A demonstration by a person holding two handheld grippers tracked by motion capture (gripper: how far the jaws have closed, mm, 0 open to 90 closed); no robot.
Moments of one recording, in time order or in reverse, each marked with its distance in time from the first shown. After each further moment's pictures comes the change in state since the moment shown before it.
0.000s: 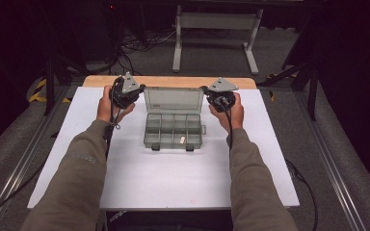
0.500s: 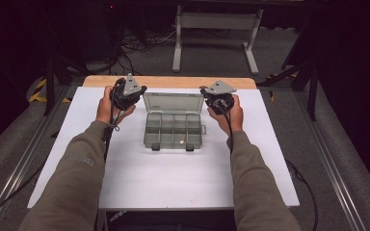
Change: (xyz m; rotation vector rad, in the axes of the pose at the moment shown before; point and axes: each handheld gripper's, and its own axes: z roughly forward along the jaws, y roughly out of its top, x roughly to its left) left arm -0.008 0.005 -0.006 0.009 -0.020 0.041; right arm 0.009 0.002 -0.006 0.017 0.027 -0.020
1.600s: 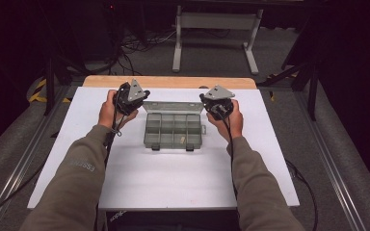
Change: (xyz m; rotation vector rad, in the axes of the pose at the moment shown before) left arm -0.017 0.004 -0.006 0.024 -0.001 0.040; right arm 0.016 0.000 -0.015 0.031 -0.010 0.004
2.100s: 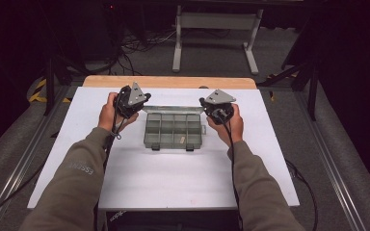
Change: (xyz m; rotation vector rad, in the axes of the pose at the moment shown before) left arm -0.009 -0.002 -0.004 -0.005 -0.014 0.024; right arm 0.007 -0.008 -0.007 -0.004 0.021 0.017
